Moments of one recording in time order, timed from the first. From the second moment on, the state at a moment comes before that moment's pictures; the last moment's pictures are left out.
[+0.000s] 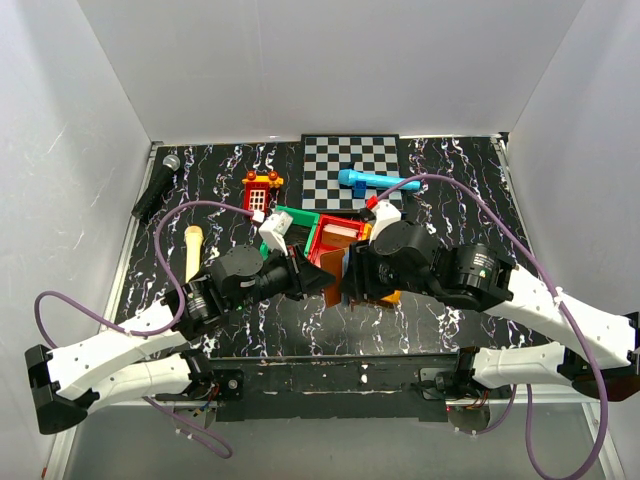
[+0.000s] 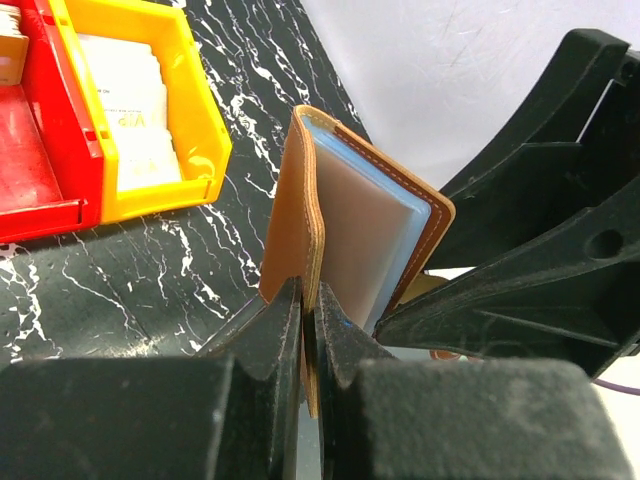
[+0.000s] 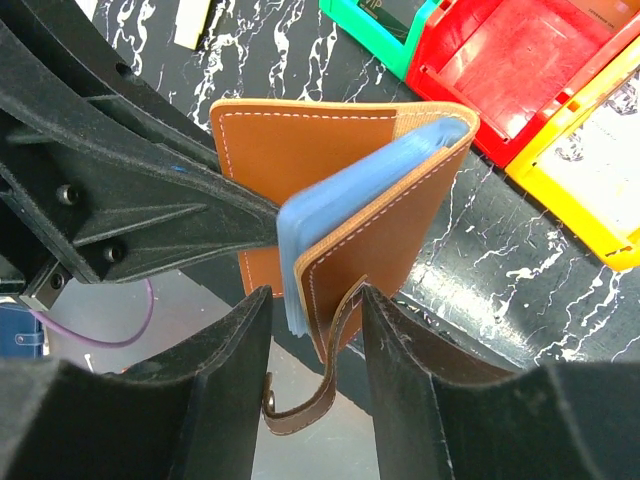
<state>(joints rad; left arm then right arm) -1.05 0.88 0.84 -0.19 -0.02 -0.83 1.21 1.11 1.38 -0.95 0.19 0.74</state>
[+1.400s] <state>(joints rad) -1.06 0.75 0.73 -0.04 0.06 -0.84 1.15 0.96 1.28 -0.91 0.11 0.72</state>
